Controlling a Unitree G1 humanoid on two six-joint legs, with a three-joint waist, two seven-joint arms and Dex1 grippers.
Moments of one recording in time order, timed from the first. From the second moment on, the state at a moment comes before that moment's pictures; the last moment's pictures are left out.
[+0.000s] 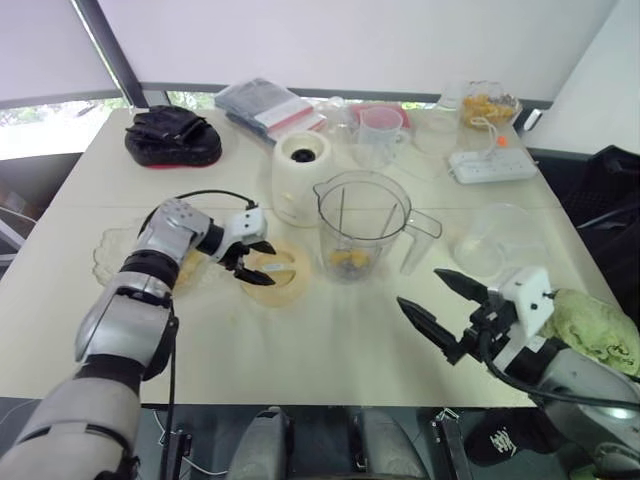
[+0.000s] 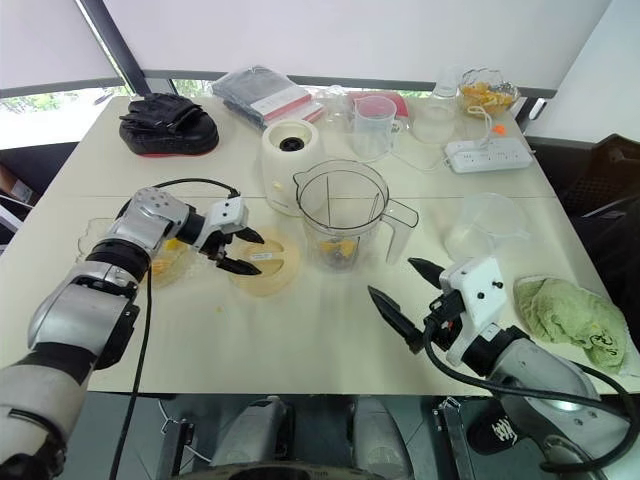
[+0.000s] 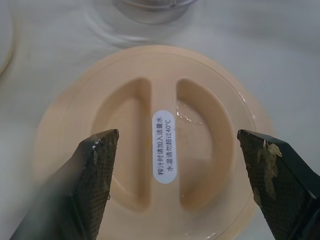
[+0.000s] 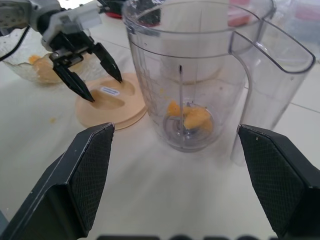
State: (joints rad) left arm -1.04 0.49 -0.30 1.17 0.12 -0.19 -1.45; right arm 0.29 -0.65 -0.29 -0.96 0.79 0.72 0.29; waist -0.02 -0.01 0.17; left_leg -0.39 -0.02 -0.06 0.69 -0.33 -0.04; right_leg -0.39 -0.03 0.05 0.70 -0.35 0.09
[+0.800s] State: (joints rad) left arm -1.08 0.43 -0.30 1.27 0.22 -0.22 -1.33; right arm 0.29 -0.67 -0.28 -0.98 0.79 0.72 0.25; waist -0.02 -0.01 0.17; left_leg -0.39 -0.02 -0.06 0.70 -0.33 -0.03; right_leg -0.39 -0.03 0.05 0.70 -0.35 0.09
